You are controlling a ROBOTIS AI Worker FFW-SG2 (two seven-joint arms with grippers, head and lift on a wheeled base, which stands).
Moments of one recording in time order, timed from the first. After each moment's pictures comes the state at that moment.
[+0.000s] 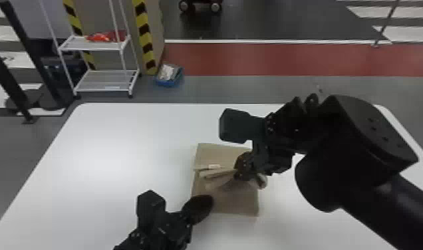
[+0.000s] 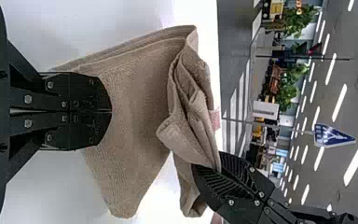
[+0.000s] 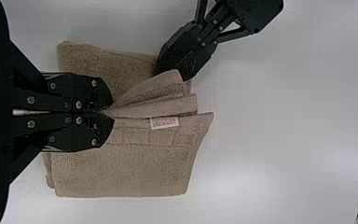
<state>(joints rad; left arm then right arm) 0.35 0.00 -0.11 -1.80 -0.10 0.25 -0.53 -0.54 -0.46 0.84 -1.93 0.65 0.94 1.36</state>
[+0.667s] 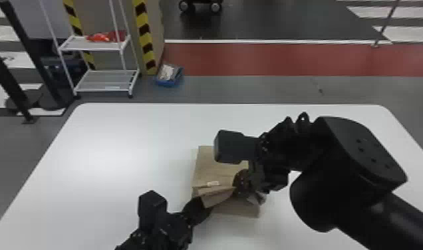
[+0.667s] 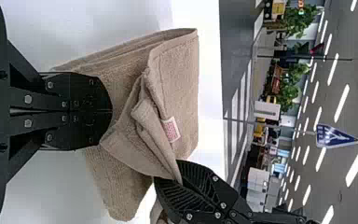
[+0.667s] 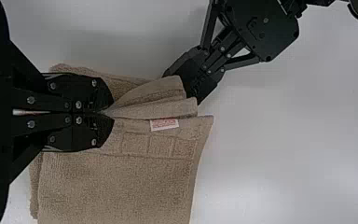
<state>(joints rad) 0.35 0.00 -0.11 -1.80 -0.11 0.26 -0.52 -0.50 -0.46 0.89 -1.93 0.67 0.94 1.36</state>
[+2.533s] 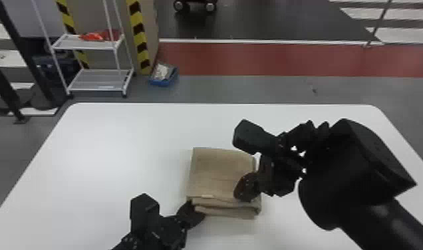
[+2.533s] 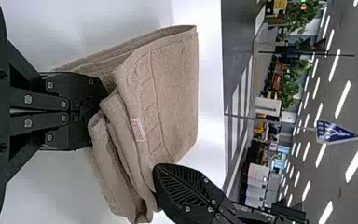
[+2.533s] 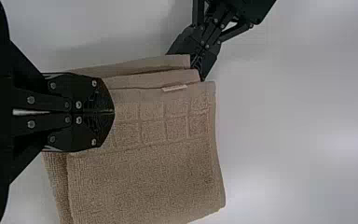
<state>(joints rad) 0.37 0.00 -0.11 -1.82 -0.11 0.27 -0.55 -0.34 -0.40 0.65 -1.91 0.62 0.99 1.36</state>
